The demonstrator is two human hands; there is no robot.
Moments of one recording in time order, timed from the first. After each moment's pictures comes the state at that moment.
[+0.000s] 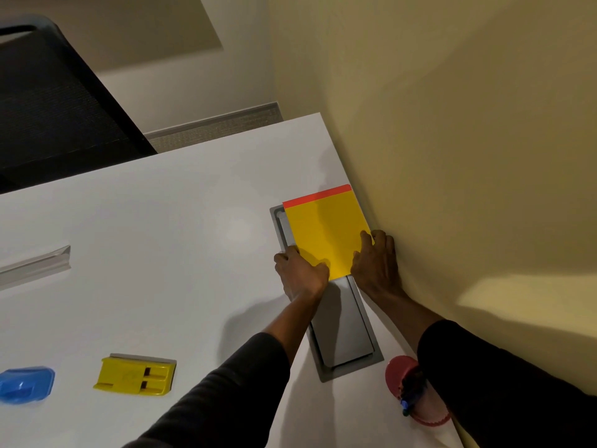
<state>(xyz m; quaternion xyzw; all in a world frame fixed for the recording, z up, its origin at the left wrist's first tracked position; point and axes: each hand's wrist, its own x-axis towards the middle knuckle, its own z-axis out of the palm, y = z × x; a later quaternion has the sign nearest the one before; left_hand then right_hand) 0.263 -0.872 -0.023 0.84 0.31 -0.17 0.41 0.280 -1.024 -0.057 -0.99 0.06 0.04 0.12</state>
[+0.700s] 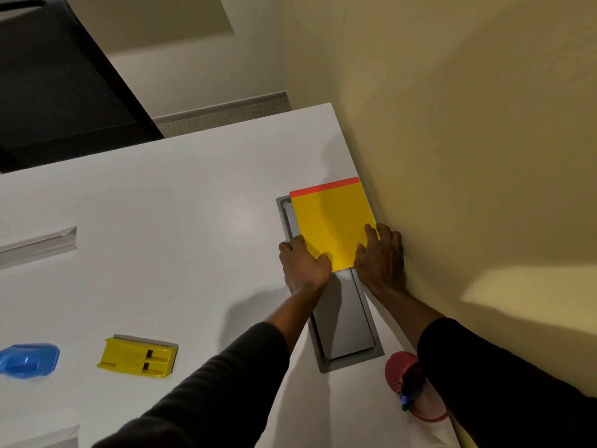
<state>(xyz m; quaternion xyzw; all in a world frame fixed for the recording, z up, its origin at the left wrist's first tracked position) 0.264 -0.864 -0.026 0.86 0.28 -0.15 0.41 0.283 -1.019 -0.050 -0.99 0.08 0.06 0.13</state>
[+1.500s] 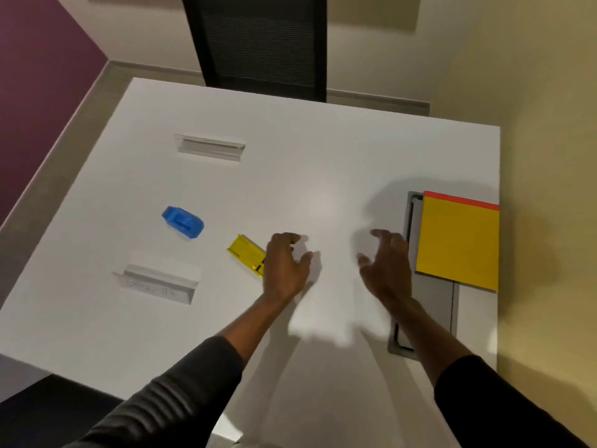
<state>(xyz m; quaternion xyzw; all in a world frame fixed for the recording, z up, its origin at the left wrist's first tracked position) 0.085 -0.662 0.028 0.83 0.37 0.06 0.42 0.193 -0.839 0.025 -0.94 -0.12 0.13 0.28</state>
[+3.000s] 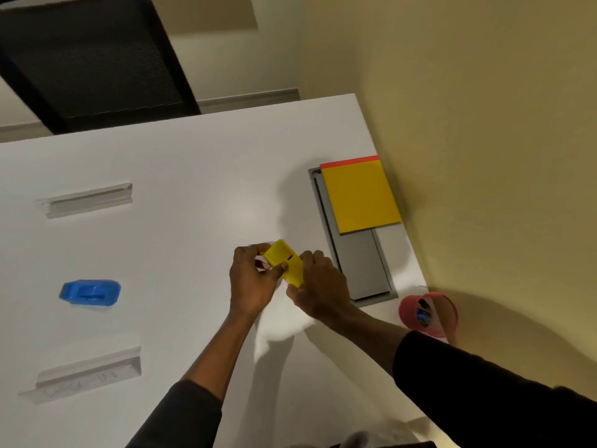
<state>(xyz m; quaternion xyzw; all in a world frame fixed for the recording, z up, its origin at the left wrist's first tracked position) 0.091 -0.685 0.050 0.83 0.22 -0.04 0.51 0.104 -0.839 0.051 -0.97 -0.09 0.17 0.12</state>
